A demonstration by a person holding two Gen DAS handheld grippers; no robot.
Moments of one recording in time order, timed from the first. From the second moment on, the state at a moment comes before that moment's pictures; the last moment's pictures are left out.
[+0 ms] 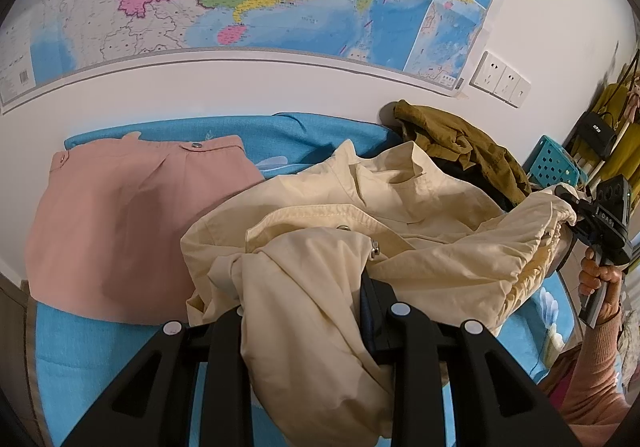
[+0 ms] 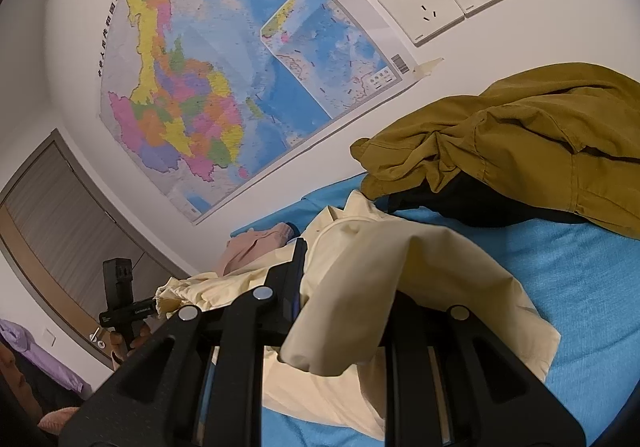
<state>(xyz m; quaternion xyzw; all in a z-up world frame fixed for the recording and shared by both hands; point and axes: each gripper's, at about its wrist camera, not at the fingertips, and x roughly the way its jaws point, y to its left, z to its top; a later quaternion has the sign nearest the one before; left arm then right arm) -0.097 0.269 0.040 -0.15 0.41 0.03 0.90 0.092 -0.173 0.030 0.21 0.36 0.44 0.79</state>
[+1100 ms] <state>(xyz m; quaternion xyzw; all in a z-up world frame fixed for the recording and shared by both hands) -0.061 0.281 0.027 -0.16 0.44 0.05 0.88 0.127 -0.161 0.013 0.21 0.39 0.43 0.79</state>
